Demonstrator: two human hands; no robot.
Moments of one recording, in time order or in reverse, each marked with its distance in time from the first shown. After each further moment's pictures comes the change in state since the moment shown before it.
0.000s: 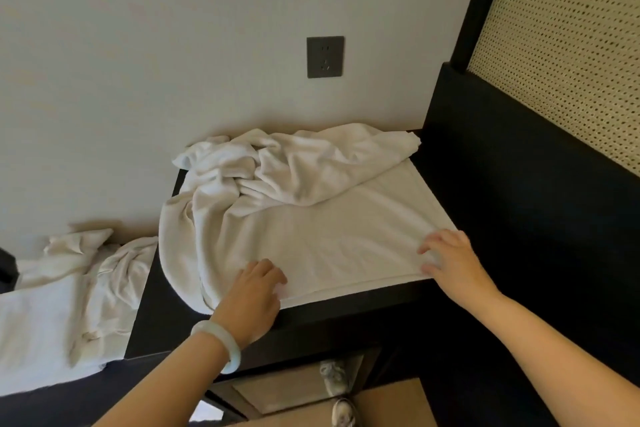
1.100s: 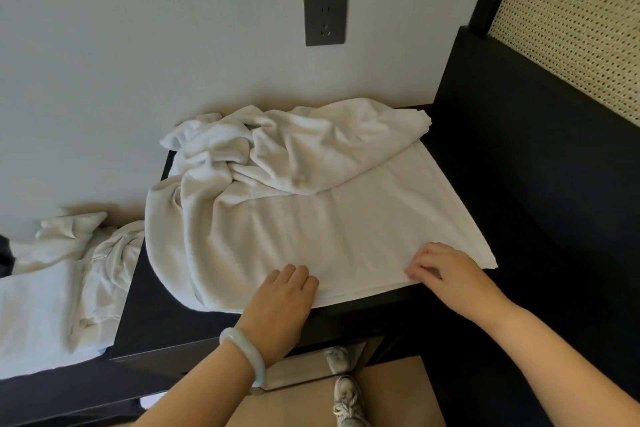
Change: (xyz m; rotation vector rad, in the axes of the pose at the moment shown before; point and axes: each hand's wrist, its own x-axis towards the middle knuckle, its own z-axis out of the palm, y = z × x) left_hand 0.007 0.047 0.014 0.363 -0.049 0.267; right_hand -0.010 -0.006 0.013 0.271 -0.203 -0.170
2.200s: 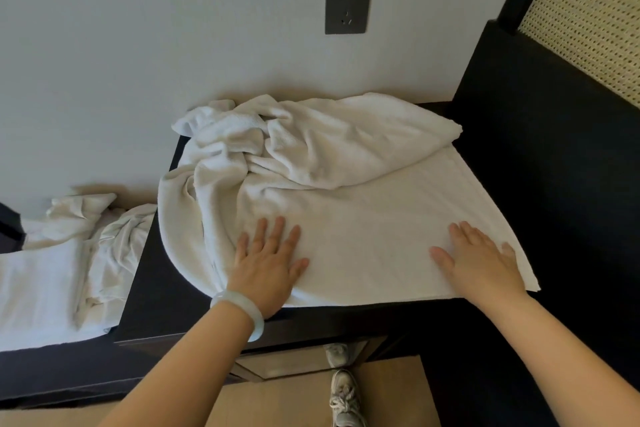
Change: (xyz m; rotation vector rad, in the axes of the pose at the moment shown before) left_hand 0.017 -0.045 0.030 -0.142 -0.249 -0.487; right_hand 0.025 0.020 -0.003 -0.642 0.045 0.444
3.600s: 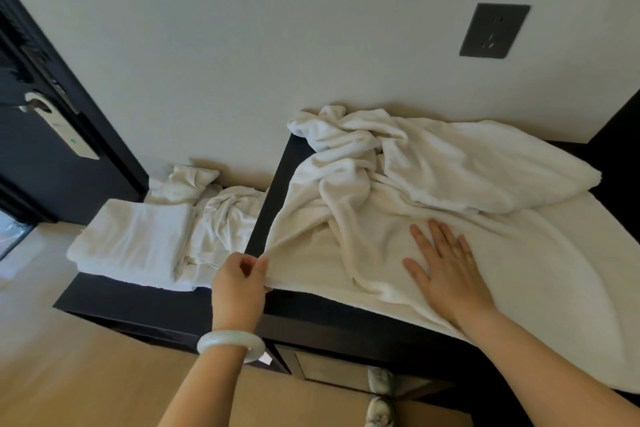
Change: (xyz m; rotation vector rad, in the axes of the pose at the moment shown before) left_hand -0.093 -0.106 -0.015 -1.024 0.563 -0.828; right_hand 0.025 -0.175 0.024 0.069 0.064 -0.532
